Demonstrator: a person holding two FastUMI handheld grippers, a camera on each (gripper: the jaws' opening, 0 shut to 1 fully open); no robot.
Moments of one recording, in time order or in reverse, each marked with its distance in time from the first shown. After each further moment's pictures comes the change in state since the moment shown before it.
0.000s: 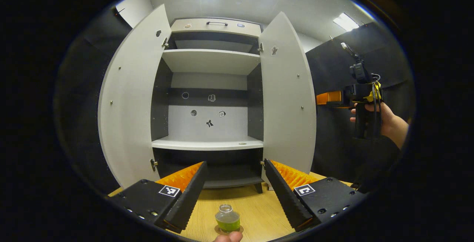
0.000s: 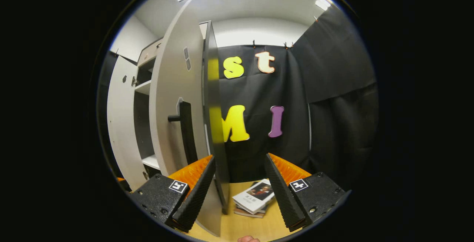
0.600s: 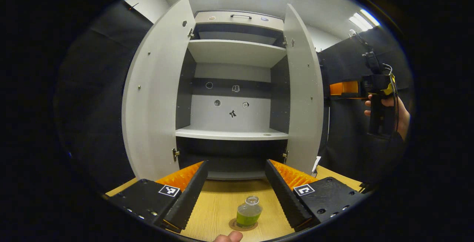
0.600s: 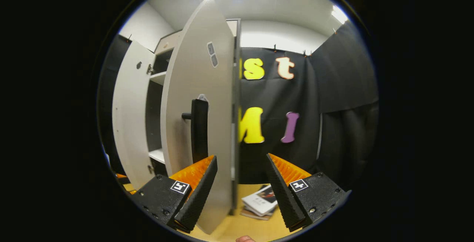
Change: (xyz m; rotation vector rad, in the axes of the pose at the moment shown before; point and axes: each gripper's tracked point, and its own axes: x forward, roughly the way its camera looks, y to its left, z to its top) left arm -0.016 0.061 -0.018 -0.031 0.032 0.154; right arm -0.002 0.099 -0.009 -0.082 -0.003 0.140
